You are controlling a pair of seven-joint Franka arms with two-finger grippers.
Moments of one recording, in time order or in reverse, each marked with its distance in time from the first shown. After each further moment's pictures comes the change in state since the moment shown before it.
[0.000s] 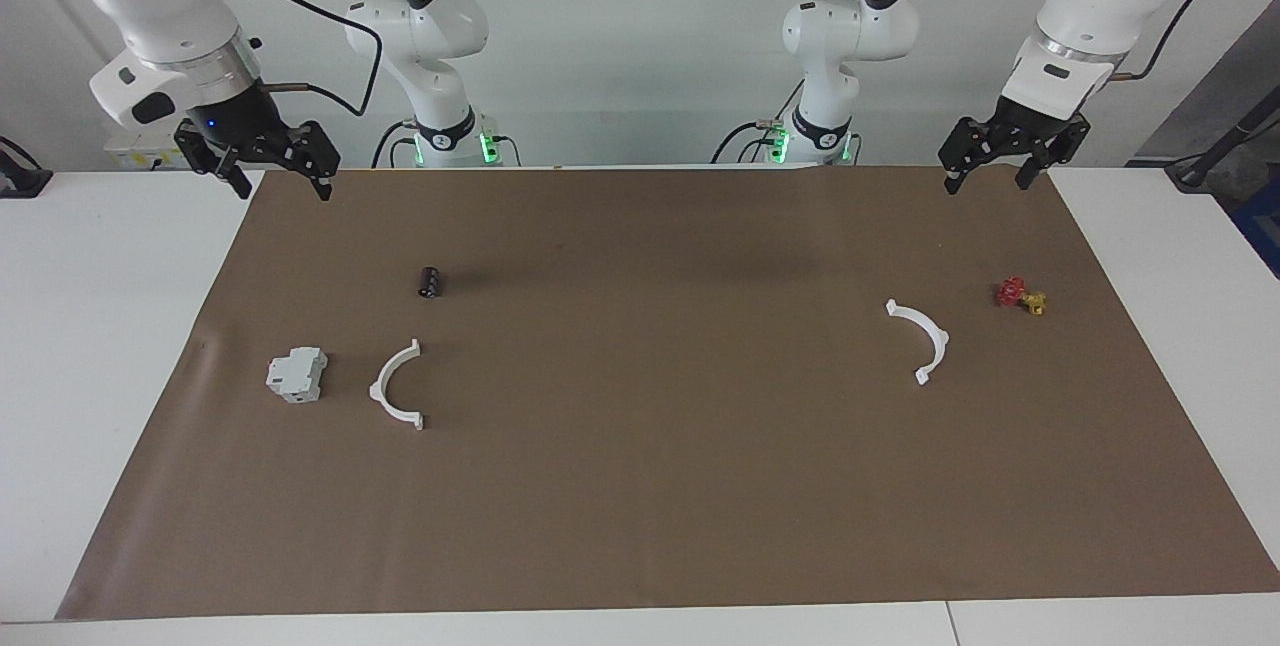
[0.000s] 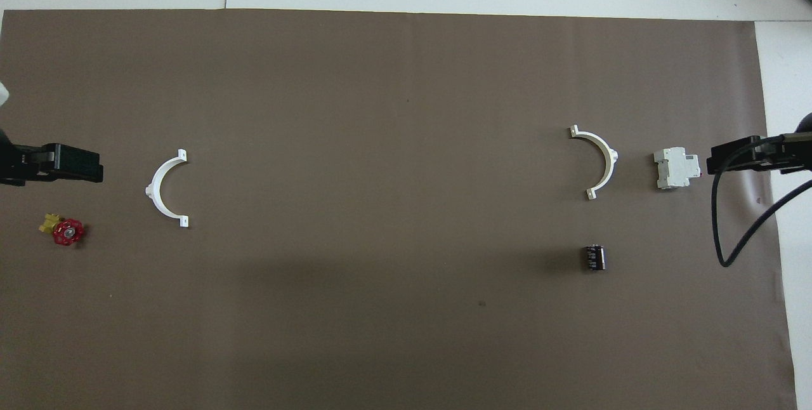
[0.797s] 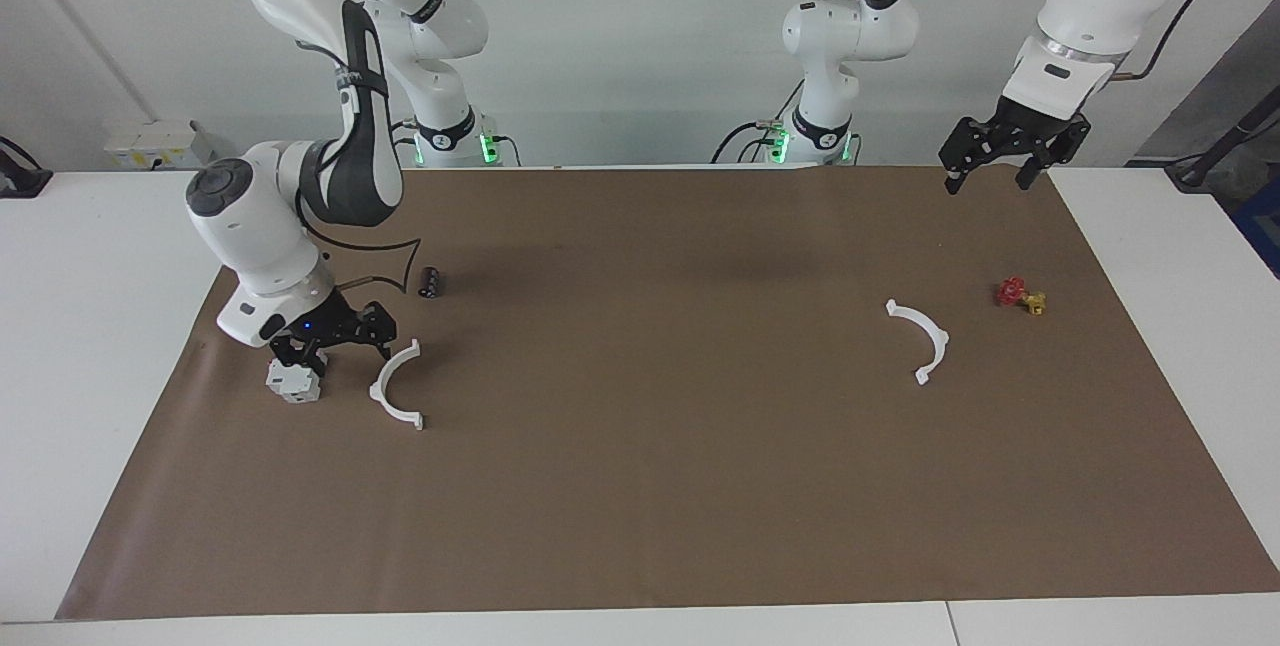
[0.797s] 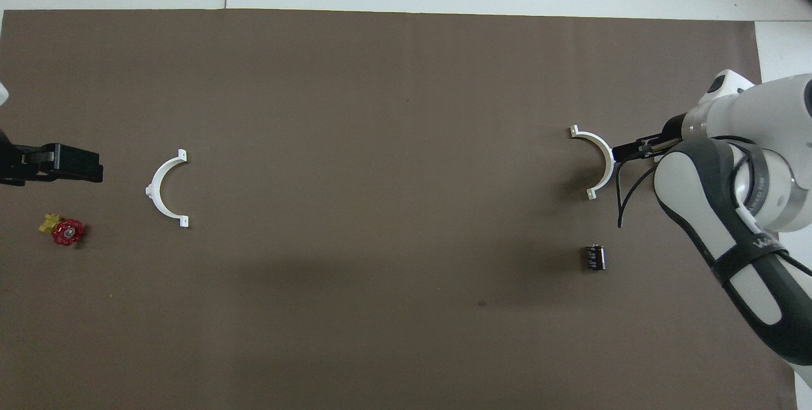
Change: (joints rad) left arm 0.000 0.000 0.000 0.000 0.000 0.000 0.000; right arm -0.026 0.303 -0.002 -0.314 0.158 0.685 -0.345
